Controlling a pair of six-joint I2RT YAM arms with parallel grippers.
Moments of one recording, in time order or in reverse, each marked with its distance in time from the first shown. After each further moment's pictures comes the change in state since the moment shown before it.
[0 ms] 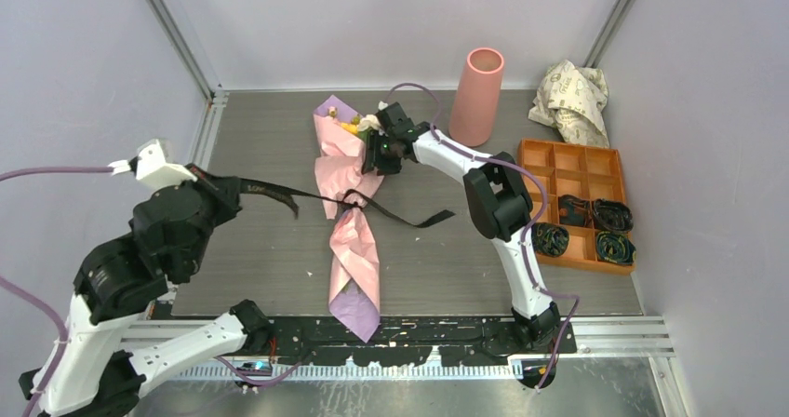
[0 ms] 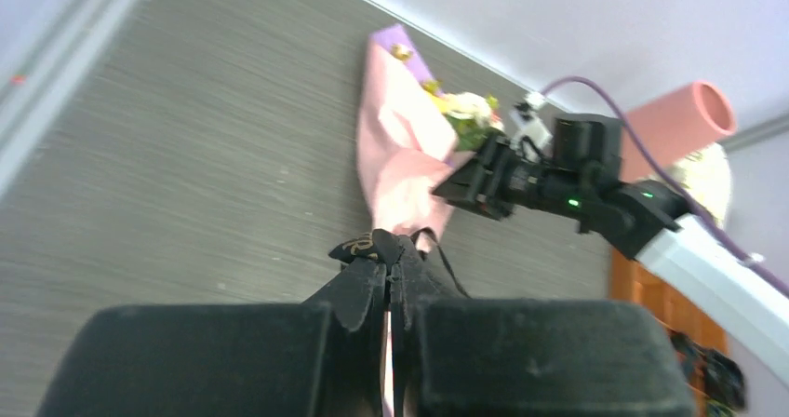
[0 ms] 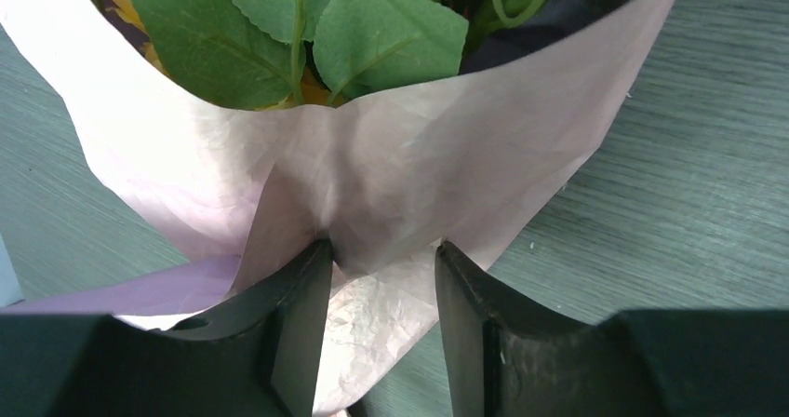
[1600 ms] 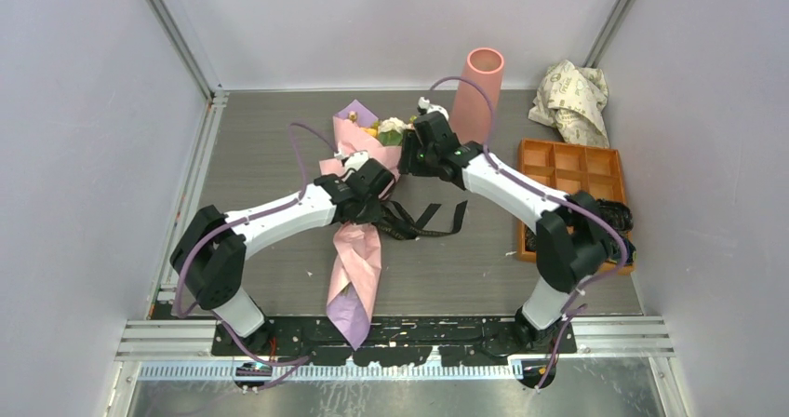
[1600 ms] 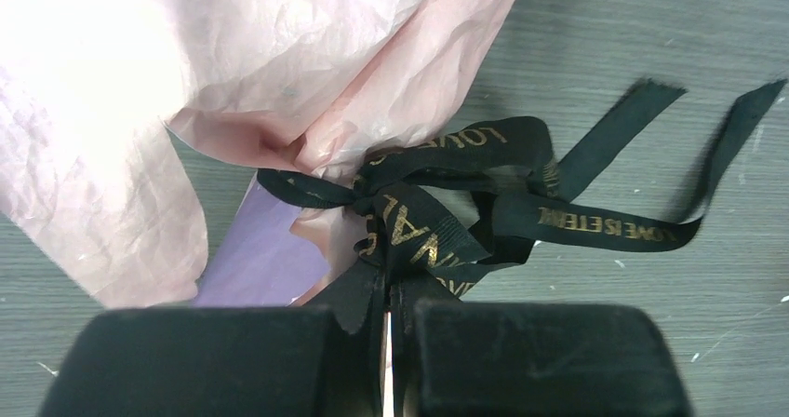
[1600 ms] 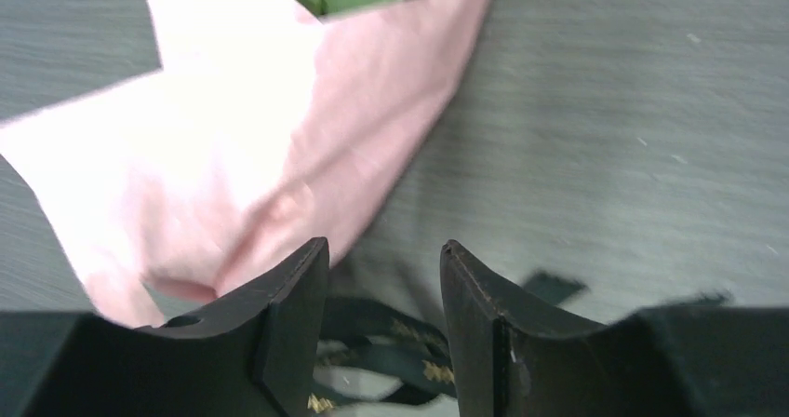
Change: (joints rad) left arm -0.002 0.872 -0.234 0.437 0.467 -0.132; right arm -0.013 -0.629 -0.574 0.117 0.285 -0.061
